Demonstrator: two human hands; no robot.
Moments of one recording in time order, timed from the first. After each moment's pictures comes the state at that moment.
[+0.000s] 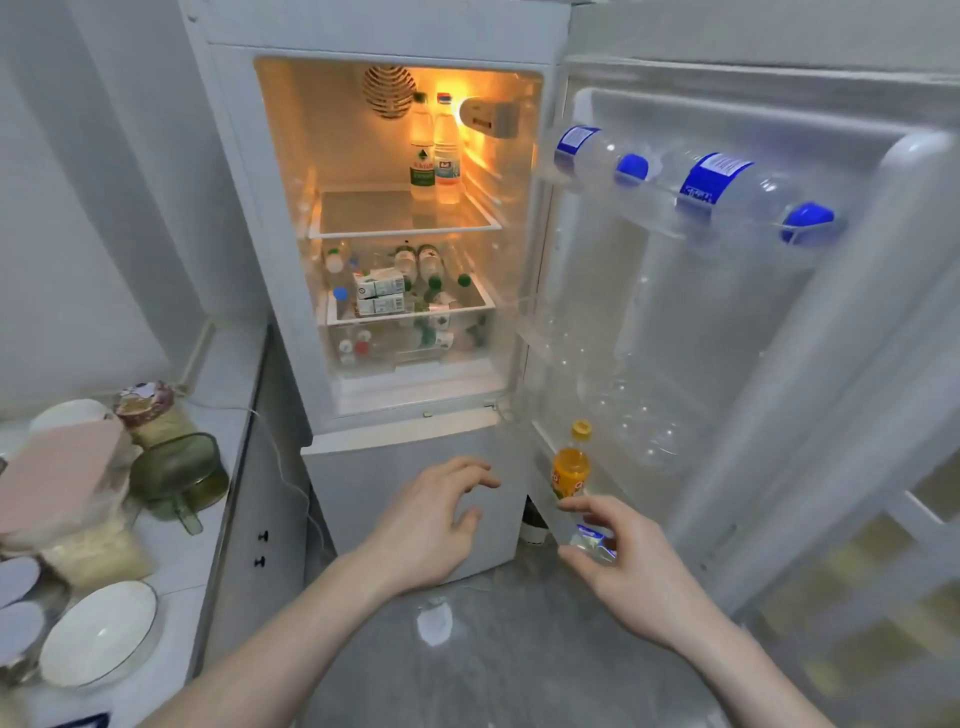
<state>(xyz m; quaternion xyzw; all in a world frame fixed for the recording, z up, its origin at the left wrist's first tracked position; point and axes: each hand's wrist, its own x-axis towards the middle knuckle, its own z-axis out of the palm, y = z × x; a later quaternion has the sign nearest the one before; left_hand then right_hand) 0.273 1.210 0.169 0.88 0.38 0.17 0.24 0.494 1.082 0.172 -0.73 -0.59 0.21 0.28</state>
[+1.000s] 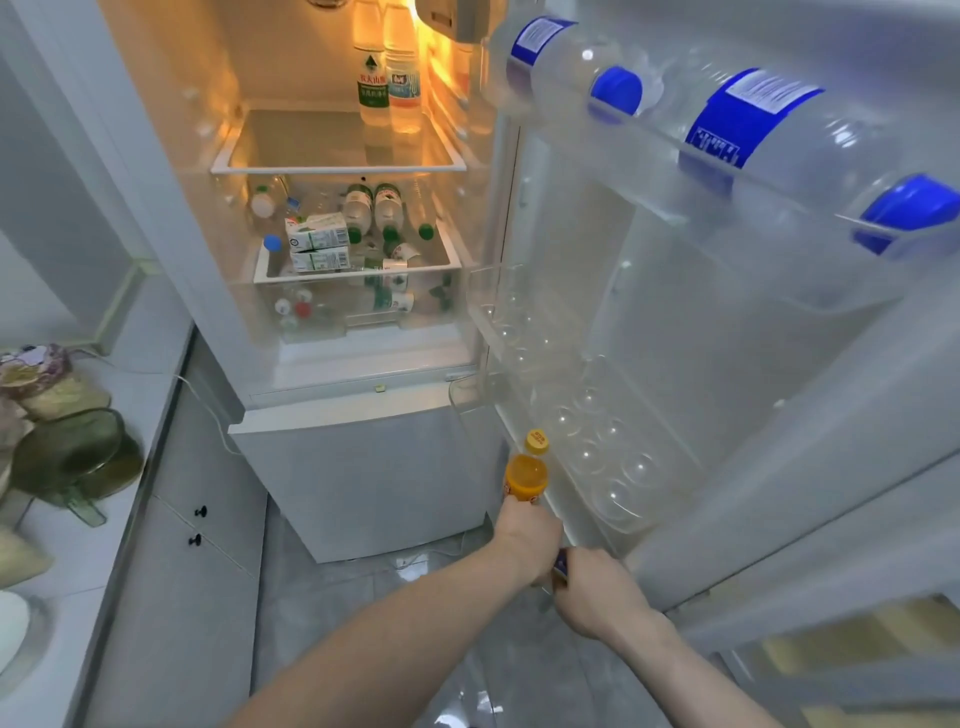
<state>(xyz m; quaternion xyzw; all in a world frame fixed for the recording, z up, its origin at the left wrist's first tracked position) 0.524 1.253 0.042 0.92 0.32 -0.22 0.01 0.596 1.162 0.058 -0.82 -0.51 0.27 -0.05</state>
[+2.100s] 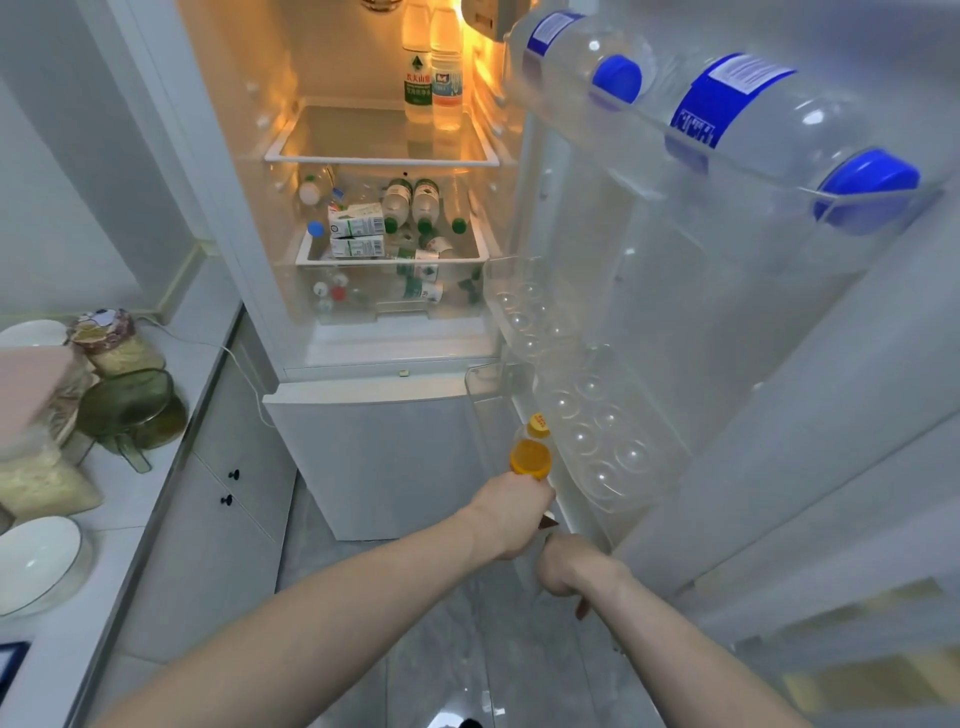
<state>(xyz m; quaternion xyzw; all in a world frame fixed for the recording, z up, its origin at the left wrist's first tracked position) 0.495 1.253 0.072 0.92 0.37 -0.09 0.12 0.593 1.192 0.056 -0.77 -0.49 0.37 -0.17</state>
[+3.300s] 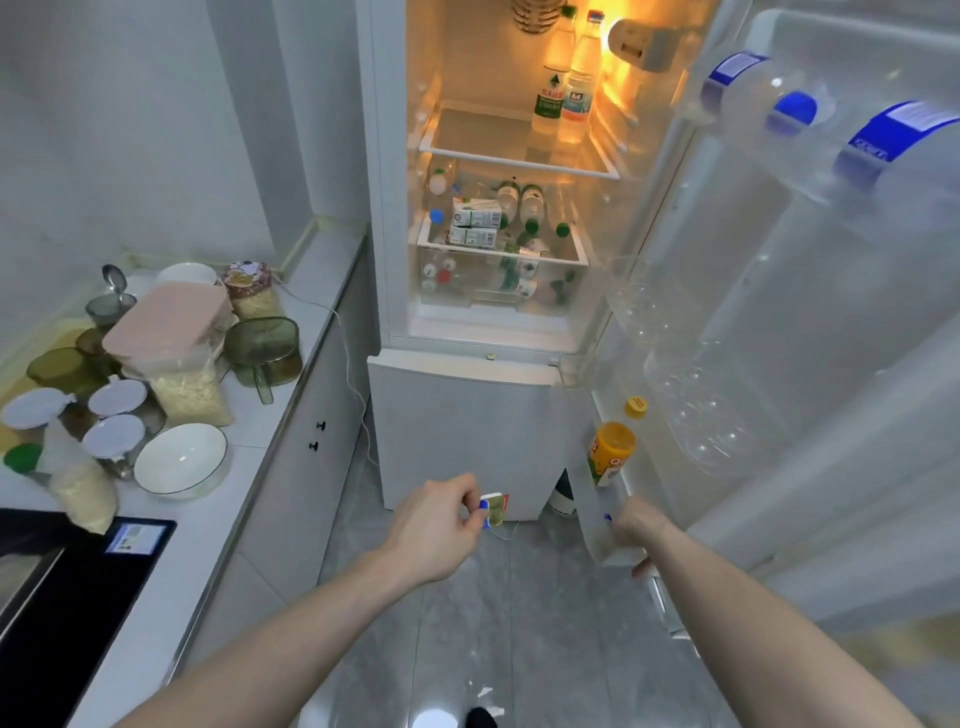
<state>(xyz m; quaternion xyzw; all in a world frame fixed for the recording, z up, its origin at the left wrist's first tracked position) 0.268 1.161 0.080 0.74 0.60 0.17 0.27 0.552 1.192 0.059 -0.84 -0.40 0.34 -0.10</state>
